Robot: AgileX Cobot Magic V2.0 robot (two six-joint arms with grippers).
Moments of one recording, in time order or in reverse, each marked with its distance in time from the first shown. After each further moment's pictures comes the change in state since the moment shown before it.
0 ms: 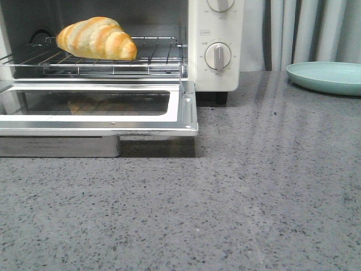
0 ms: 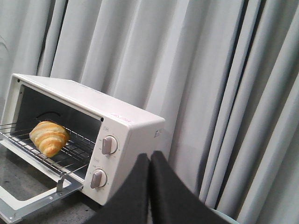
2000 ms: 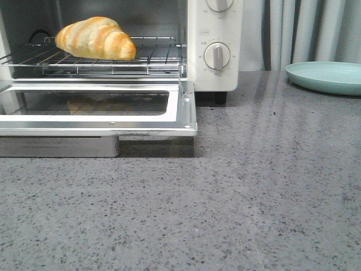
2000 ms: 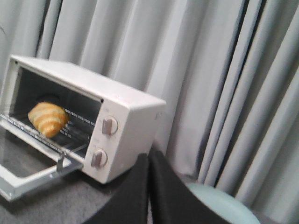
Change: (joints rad) left arm 0.292 0.000 0.359 -0.021 -0.116 -0.023; right arm 0.000 -0.002 0.027 0.002 0.084 0.000
